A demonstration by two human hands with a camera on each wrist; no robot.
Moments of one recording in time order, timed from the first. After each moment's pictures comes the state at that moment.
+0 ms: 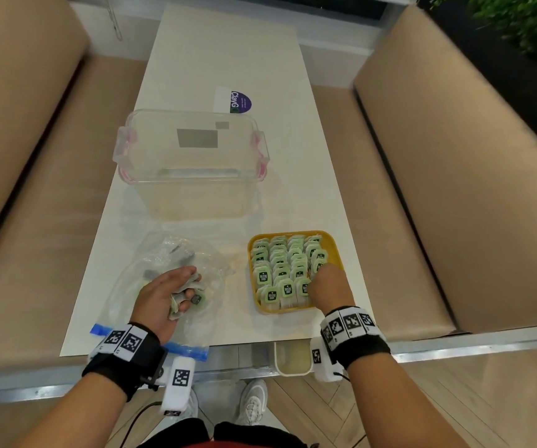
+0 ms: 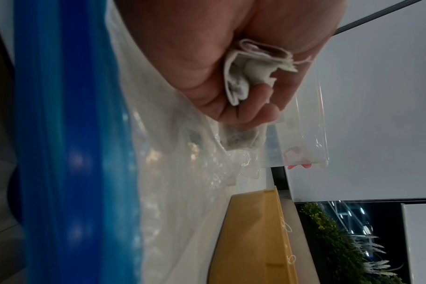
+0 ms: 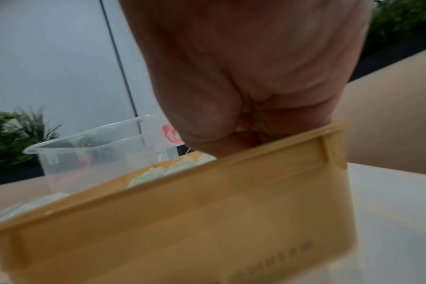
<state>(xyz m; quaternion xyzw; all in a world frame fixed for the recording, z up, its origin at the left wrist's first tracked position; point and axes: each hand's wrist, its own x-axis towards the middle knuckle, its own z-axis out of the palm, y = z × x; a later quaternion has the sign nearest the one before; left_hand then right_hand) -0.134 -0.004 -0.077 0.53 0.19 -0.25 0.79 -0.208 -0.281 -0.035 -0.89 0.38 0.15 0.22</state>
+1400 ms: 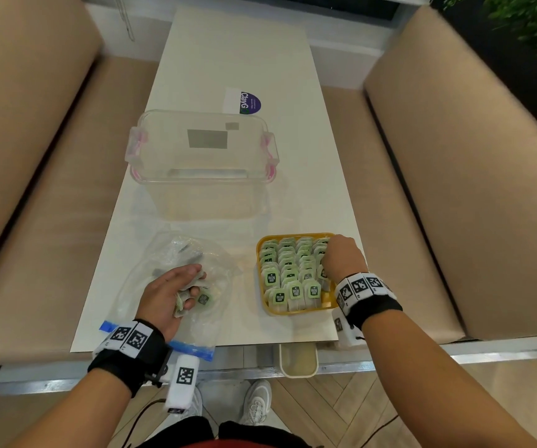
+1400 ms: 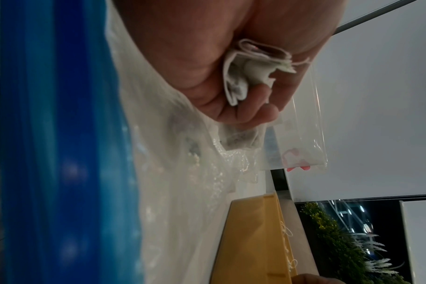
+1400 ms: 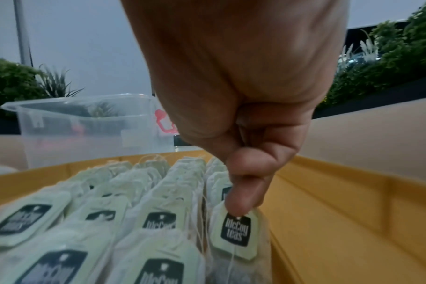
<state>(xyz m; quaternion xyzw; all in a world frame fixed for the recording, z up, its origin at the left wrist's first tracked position) -0.131 0.002 -0.078 0.53 0.18 -0.24 0.79 -0.160 -0.314 -0.028 -0.93 0.33 0.15 0.11</state>
